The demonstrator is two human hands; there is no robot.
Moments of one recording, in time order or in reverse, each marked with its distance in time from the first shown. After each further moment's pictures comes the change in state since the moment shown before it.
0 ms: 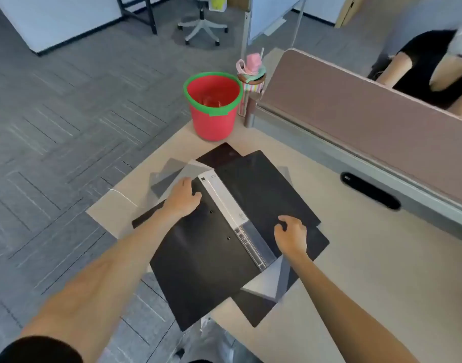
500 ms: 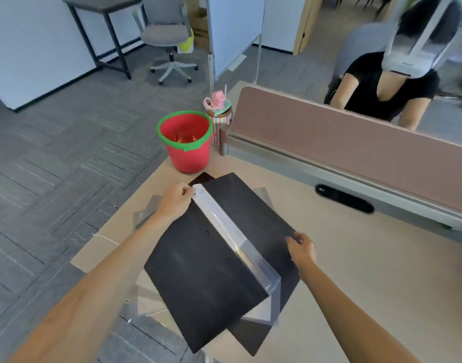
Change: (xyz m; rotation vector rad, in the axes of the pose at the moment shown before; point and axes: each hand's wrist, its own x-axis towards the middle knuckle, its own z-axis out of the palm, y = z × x) left_hand -0.015 0.090 -0.062 -0.221 0.107 0.135; right_hand 0.024 0.027 -0.050 0.472 0.084 0.397
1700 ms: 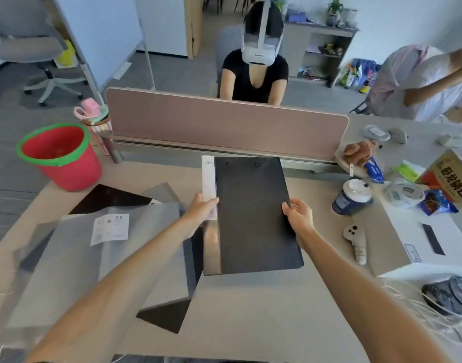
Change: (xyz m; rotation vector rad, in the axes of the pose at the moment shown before) left_hand -0.104 0.145 0.234 -0.379 -0.589 -0.070; right_hand -0.037 0.055 -0.246 0.389 0.264 -0.086
